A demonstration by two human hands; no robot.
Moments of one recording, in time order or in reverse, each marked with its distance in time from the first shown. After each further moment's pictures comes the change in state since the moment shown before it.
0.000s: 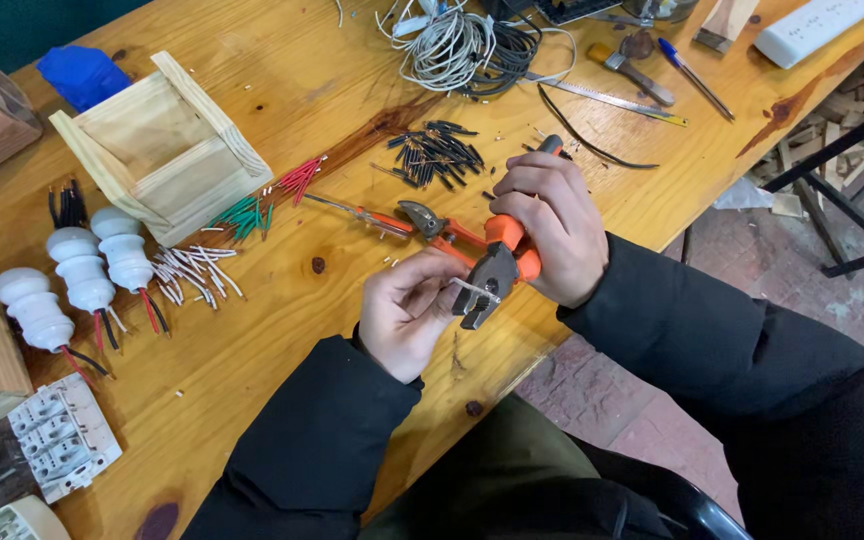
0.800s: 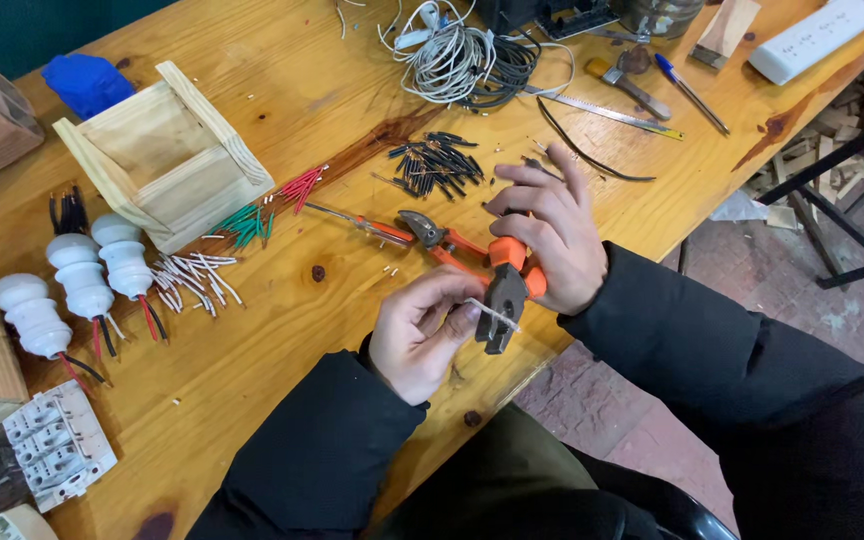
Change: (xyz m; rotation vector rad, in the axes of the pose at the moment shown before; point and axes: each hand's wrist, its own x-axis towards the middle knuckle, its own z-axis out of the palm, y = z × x) left_hand 0.002 0.013 0.013 0.056 -0.062 -0.041; right_hand 0.006 -0.004 -0.007 0.057 -0.068 -0.014
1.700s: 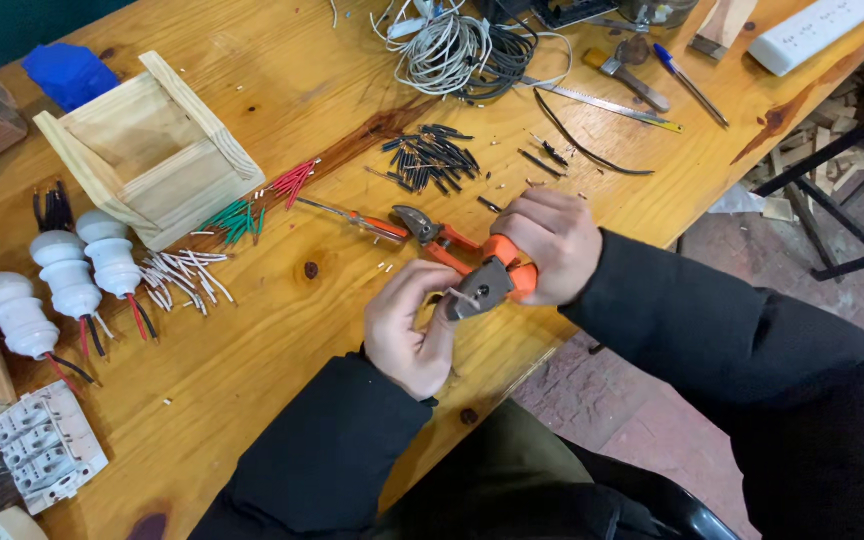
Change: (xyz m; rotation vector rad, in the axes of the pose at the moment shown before) left_hand 0.001 -0.001 -0.006 0.440 0.135 0.187; right_hand -0.036 0.031 0.014 0.062 -0.109 0.049
